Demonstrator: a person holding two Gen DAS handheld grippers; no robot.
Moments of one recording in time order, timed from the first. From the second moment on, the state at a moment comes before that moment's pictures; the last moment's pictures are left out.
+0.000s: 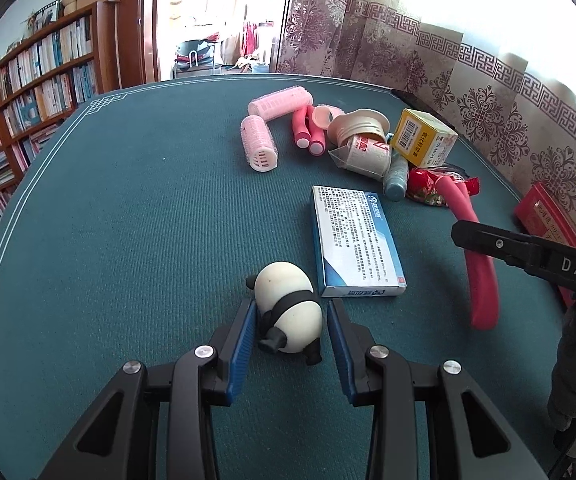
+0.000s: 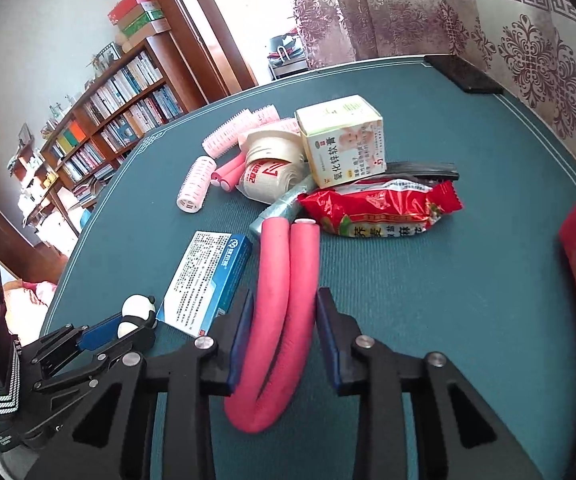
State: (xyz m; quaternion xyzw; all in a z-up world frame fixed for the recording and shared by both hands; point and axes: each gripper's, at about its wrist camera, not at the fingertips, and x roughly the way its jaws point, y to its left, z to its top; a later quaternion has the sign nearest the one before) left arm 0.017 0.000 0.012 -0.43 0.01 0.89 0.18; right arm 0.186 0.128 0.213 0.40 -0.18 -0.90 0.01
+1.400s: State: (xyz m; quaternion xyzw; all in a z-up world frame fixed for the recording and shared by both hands) left arm 0.056 0.097 0.076 -0.38 0.07 0.88 0.26; right arm 0.335 0.228 0.274 0.28 -0.22 -0.93 -0.10
